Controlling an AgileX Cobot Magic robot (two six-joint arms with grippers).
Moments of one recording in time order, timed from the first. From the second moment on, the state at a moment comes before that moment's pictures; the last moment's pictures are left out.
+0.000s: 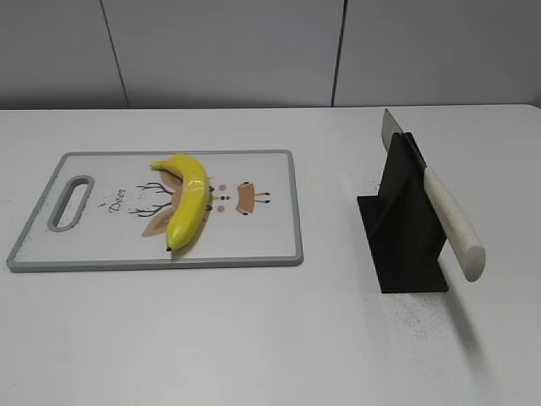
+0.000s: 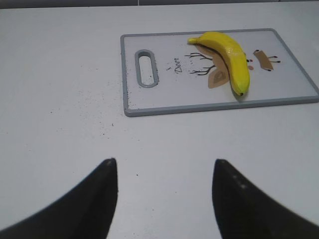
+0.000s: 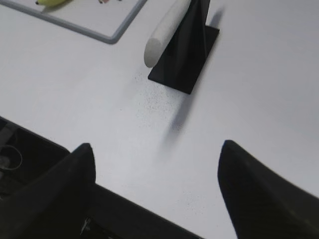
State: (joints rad) left arm -0.09 -0.01 -0.47 -0.09 1.08 0.13; right arm 0.47 0.13 -0.53 0.01 1.09 0.02
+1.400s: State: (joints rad) left arm -0.09 -0.01 -0.47 -0.09 1.08 0.13; right arm 0.04 -0.01 -0.53 0.01 1.09 0.02
